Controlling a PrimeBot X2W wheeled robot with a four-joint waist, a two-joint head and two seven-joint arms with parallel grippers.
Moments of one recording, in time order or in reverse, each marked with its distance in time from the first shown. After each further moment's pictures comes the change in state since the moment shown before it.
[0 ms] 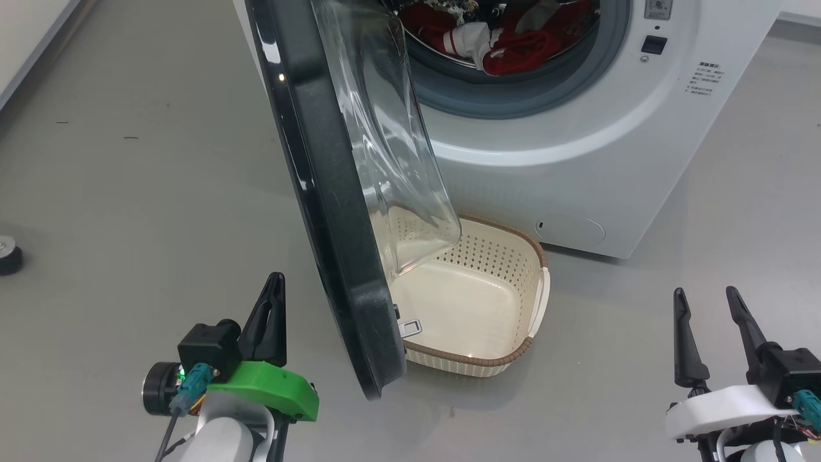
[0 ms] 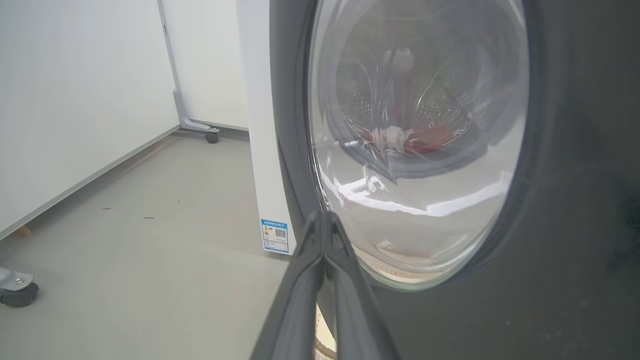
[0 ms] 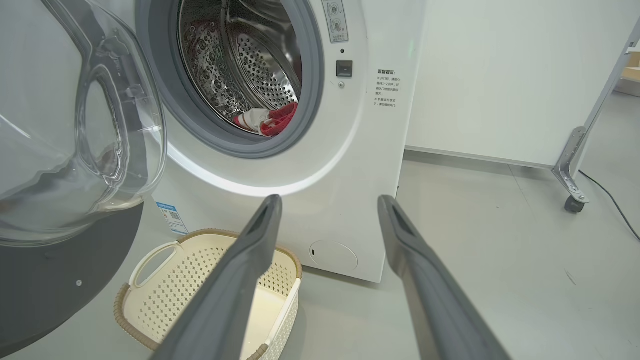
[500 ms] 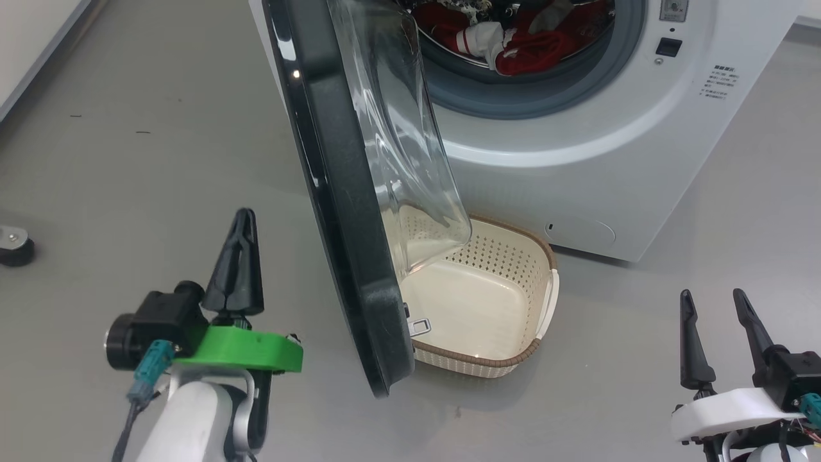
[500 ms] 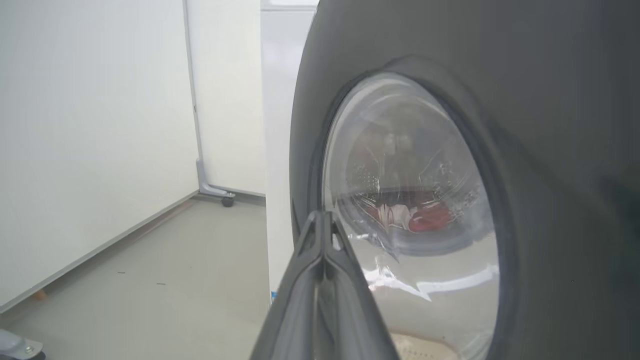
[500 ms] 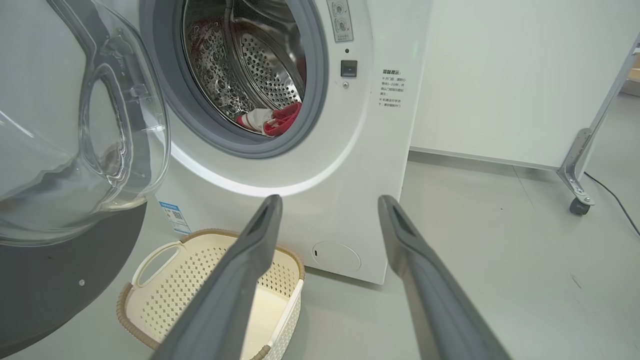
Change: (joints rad) left arm -0.016 0.000 0.065 -0.173 0.035 0.001 0.000; right arm 0.011 0.015 -0.035 -0.004 -0.019 0.018 0.000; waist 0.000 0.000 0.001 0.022
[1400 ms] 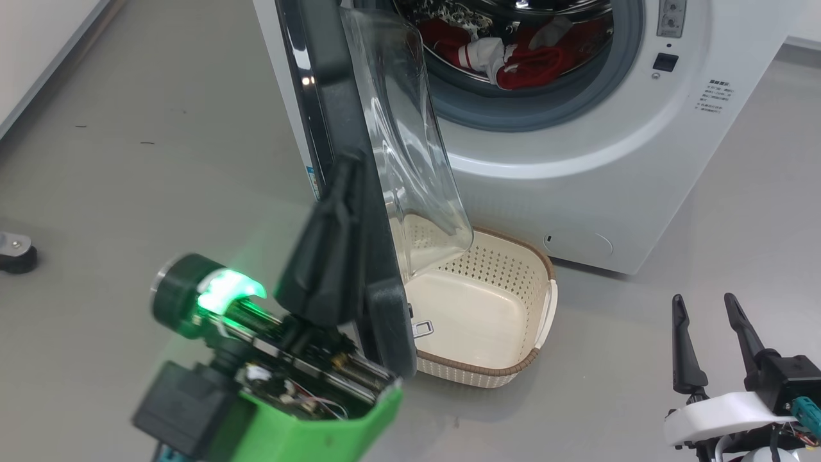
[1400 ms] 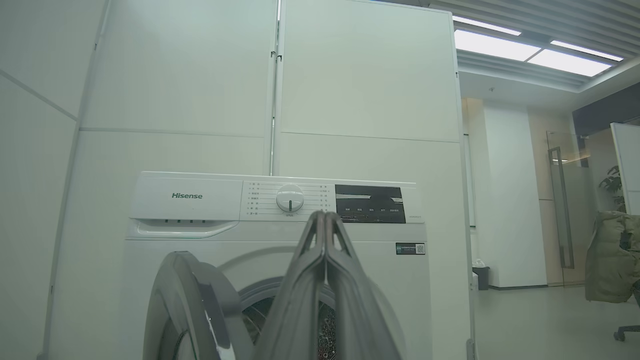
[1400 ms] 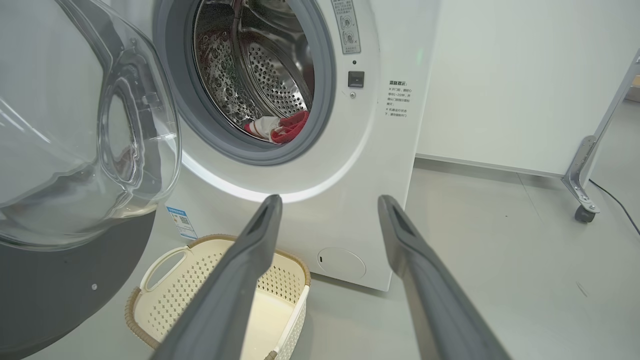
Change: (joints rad) left arm -0.042 0.005 -0.225 -0.577 0.057 -0.049 -0.006; right arm 0.001 0.044 -0.034 0.014 -0.041 0.042 0.000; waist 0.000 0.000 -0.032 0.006
